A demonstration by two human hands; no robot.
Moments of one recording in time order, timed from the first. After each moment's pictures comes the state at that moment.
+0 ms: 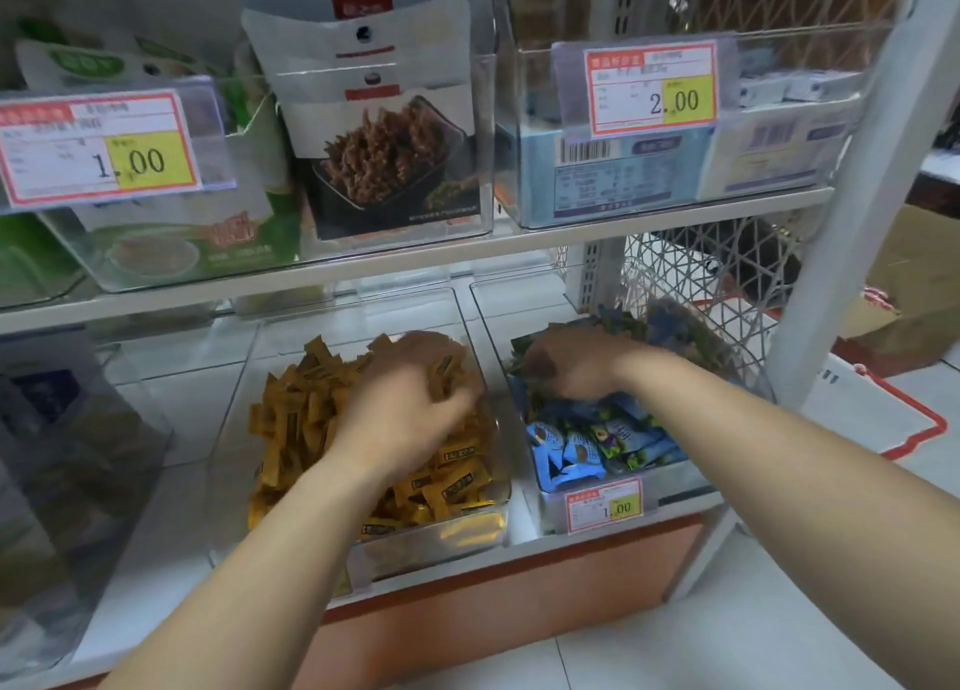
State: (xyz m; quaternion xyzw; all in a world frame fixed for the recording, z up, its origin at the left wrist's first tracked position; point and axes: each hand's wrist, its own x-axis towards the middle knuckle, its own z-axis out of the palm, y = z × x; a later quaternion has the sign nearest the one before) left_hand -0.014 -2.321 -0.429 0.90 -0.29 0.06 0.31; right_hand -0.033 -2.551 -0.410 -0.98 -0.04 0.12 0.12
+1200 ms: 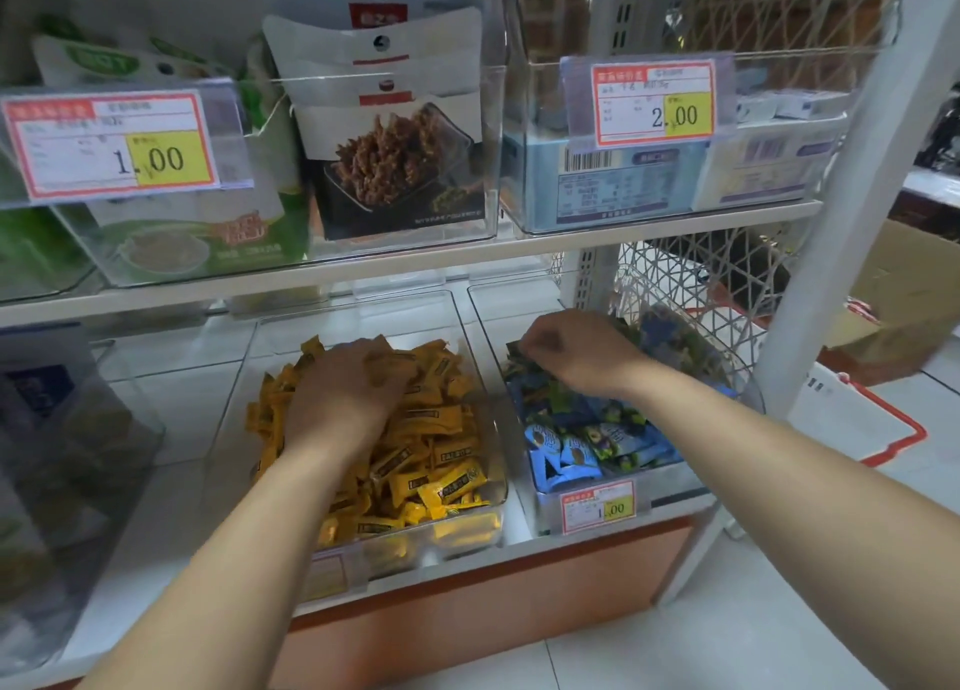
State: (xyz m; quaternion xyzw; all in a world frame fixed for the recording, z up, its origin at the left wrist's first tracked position) left_hand 0.015 -2.289 -0.436 0.93 -0.14 0.09 0.32; right_hand -0.038 -2.560 -0.419 -0.96 0.00 -0.05 0.27
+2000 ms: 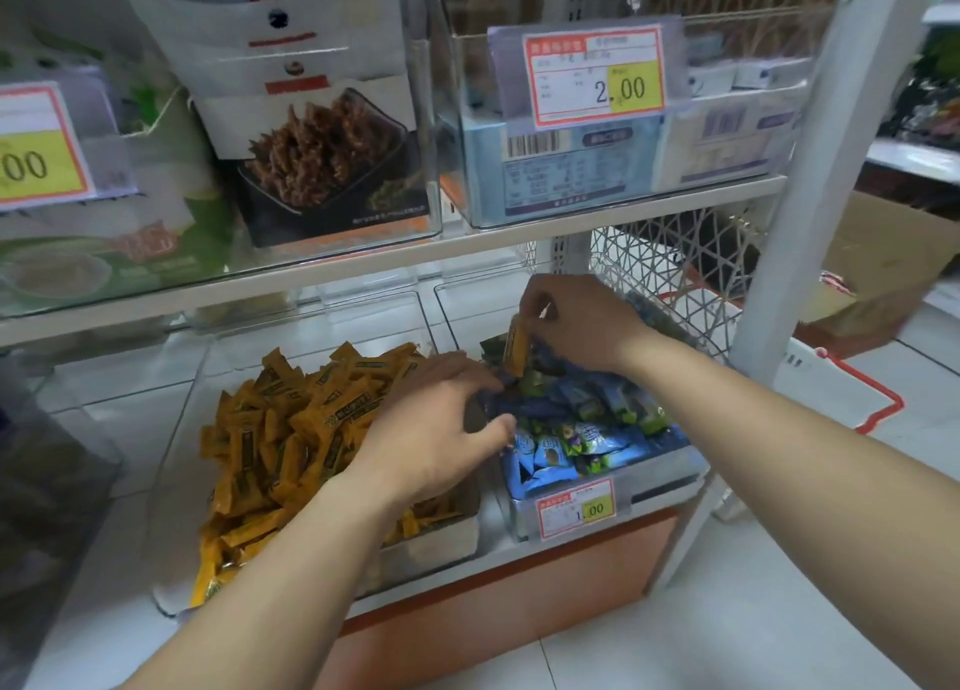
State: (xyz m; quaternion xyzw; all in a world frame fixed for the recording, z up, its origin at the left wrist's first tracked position) left_hand -0.023 -2.364 -0.441 0.88 -0.41 0.06 0.21; right_hand -0.038 -2.589 -0.409 -0.96 0.01 -0.14 0.24
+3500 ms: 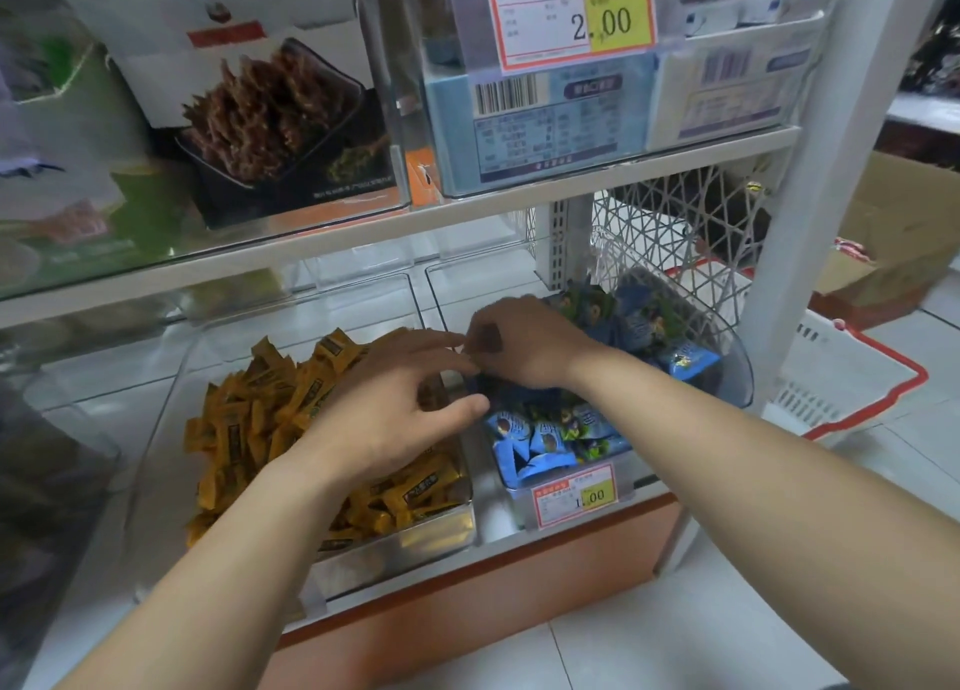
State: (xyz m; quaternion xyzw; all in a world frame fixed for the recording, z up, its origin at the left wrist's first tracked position) left_hand -0.004 -2.346 -0.435 0.87 -0.43 0.01 0.26; right_hand -0.020 -2.552 -0.441 -0.97 -0.03 -0.05 0.24
